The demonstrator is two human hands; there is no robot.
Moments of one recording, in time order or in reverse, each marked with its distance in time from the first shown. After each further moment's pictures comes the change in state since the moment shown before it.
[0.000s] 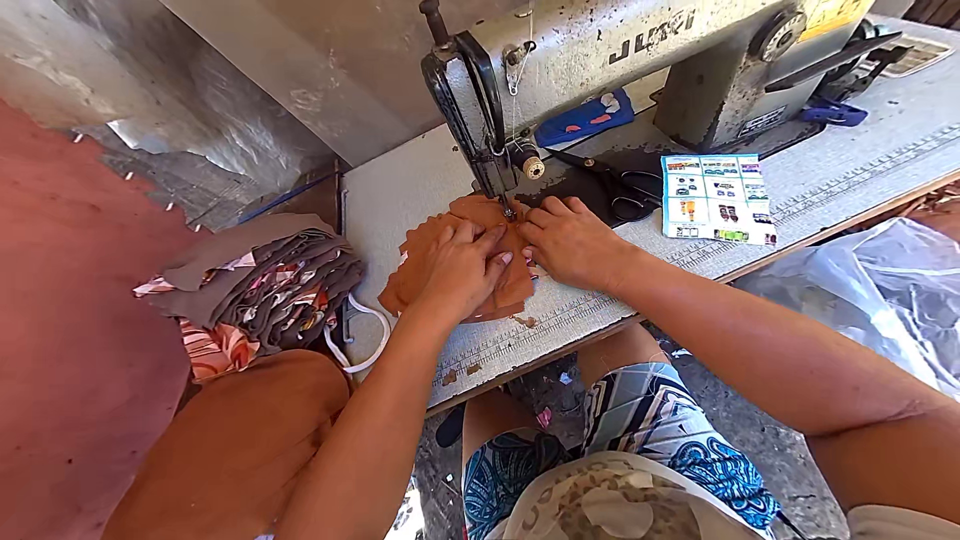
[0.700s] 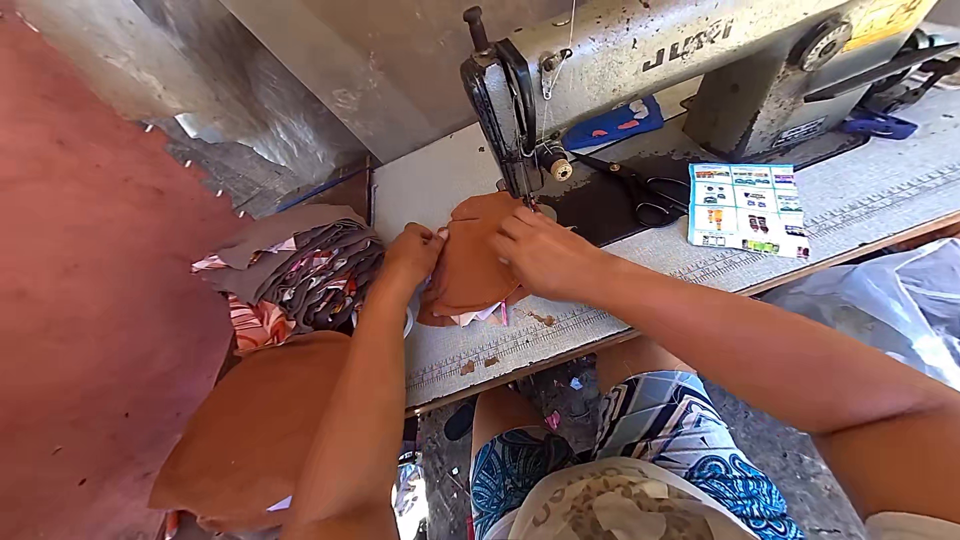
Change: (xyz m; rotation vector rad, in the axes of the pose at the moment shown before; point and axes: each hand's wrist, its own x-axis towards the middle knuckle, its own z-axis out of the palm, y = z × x) left_hand 0.001 -0.087 -0.028 -0.243 -0.112 -0.642; right_hand 0.029 -0.039 -0.002 0.129 0.190 -0.267
